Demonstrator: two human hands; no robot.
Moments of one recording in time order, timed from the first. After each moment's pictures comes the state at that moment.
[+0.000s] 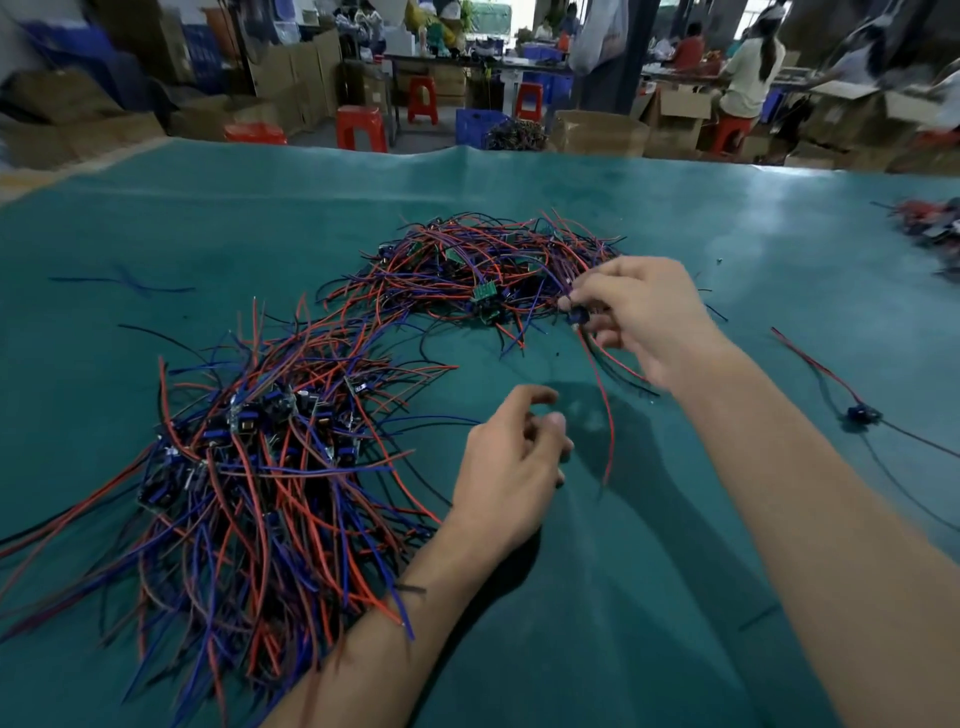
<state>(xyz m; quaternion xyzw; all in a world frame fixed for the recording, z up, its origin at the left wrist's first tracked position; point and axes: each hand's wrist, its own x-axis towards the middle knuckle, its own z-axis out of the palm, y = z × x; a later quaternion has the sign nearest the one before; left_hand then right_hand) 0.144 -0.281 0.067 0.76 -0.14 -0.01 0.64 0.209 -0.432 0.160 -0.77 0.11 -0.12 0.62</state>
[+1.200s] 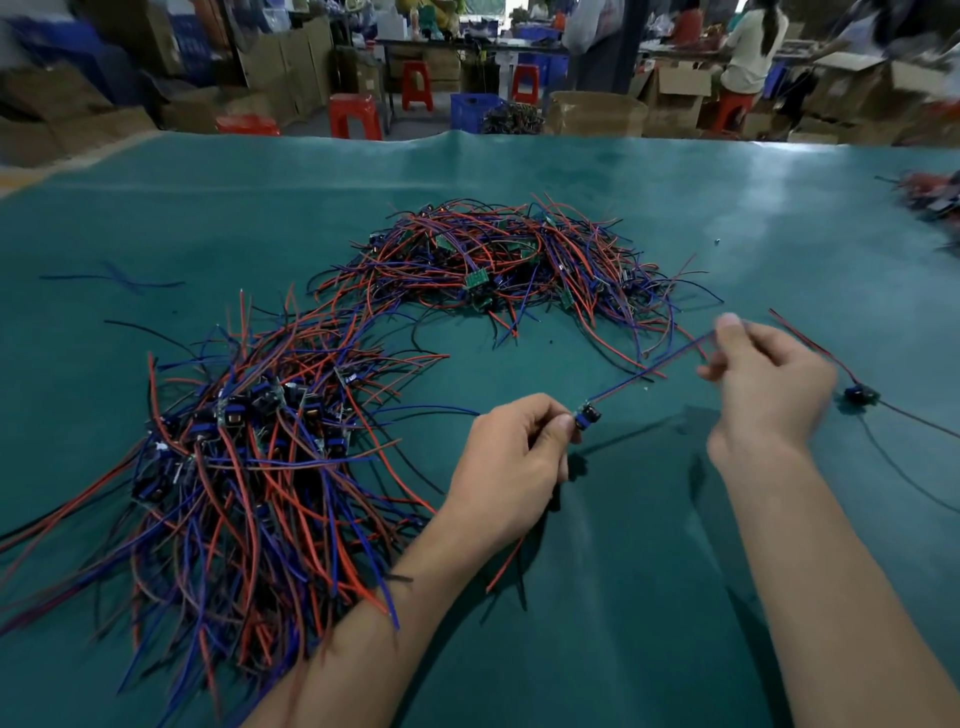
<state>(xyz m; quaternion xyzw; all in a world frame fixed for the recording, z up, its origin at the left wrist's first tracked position) 0.139 -0.279 0.070 0.79 -0.20 -0.05 0.58 0.148 -0.481 0.104 -0.57 0.27 -0.42 0.65</state>
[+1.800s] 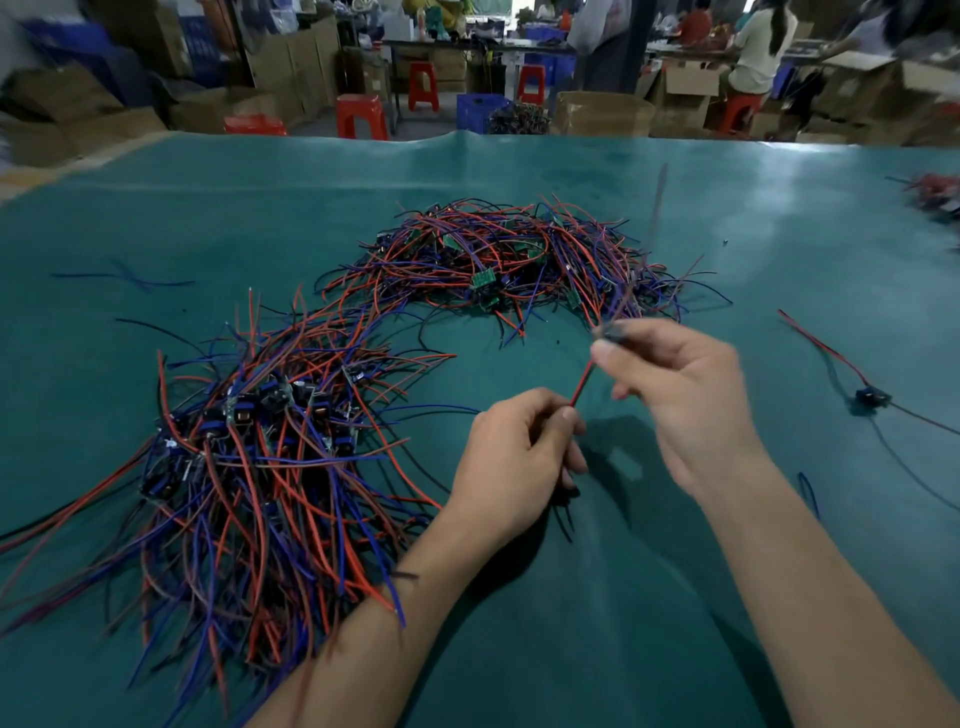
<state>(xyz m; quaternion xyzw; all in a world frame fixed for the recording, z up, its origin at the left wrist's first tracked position) 0.142 -0.281 0.071 0.76 -0.19 -0.05 0.62 0.139 -0.432 0.105 -0.68 0.03 -0.22 0.70</state>
